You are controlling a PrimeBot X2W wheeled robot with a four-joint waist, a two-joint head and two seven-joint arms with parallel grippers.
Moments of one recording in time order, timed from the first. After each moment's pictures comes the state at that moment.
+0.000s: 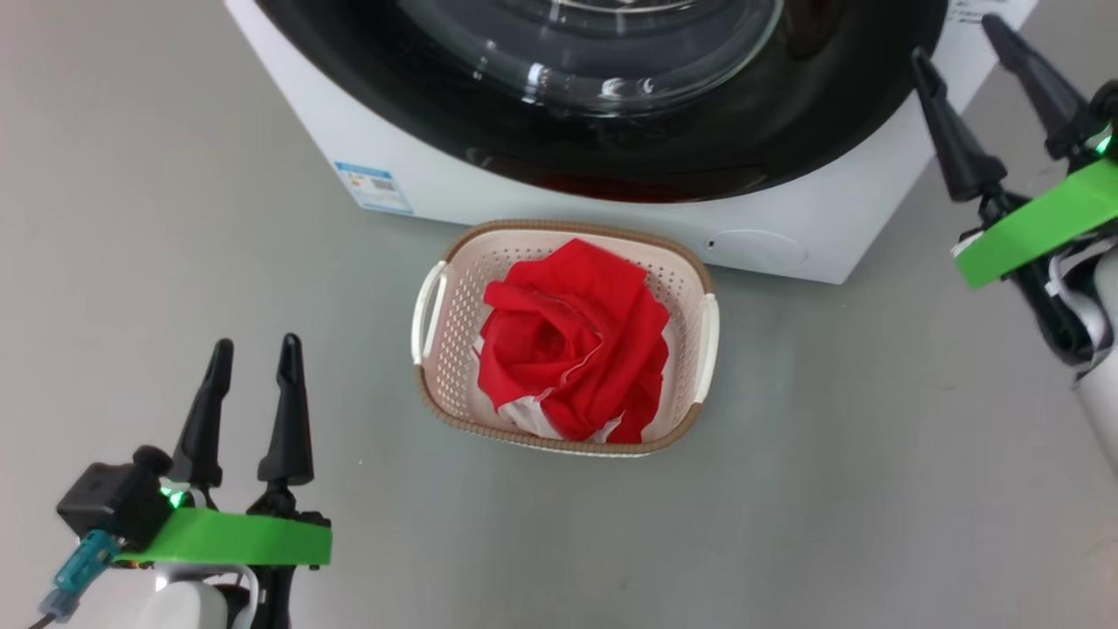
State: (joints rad) left arm -0.21 0.06 -0.09 0.14 -0.42 -0.13 -0.25; right arm -0.82 -0.53 0.40 0.46 0.56 0.13 -0.26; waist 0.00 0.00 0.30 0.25
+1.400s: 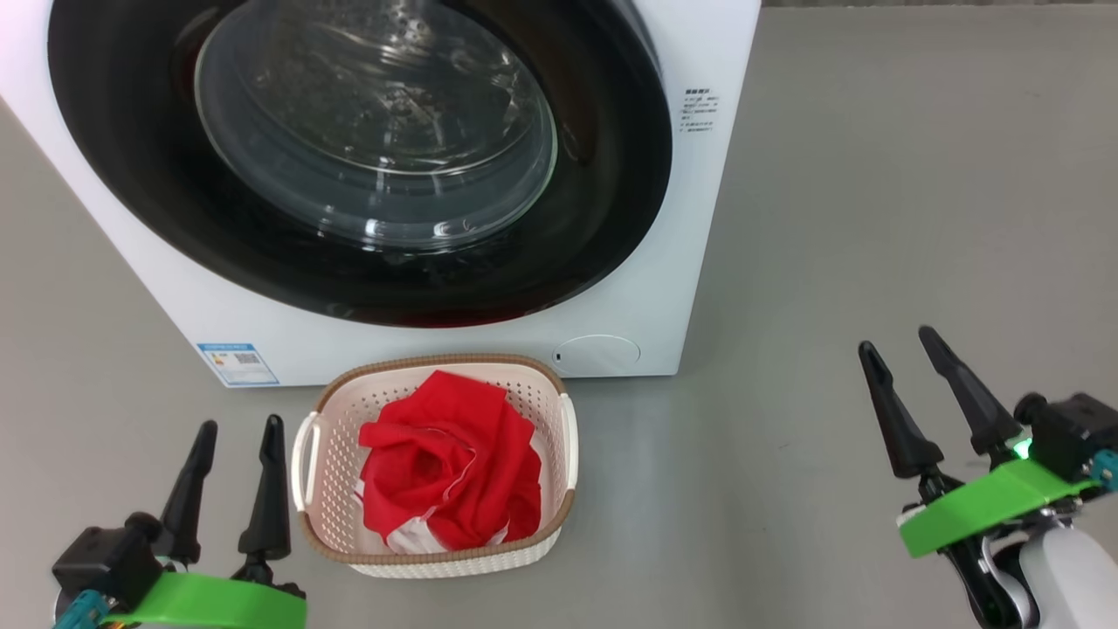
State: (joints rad) left arm -0.11 0.13 -0.09 0.18 -0.42 -0.13 -0.25; right arm -0.23 -0.33 0.16 0.22 0.48 0.13 -0.26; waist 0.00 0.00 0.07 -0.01
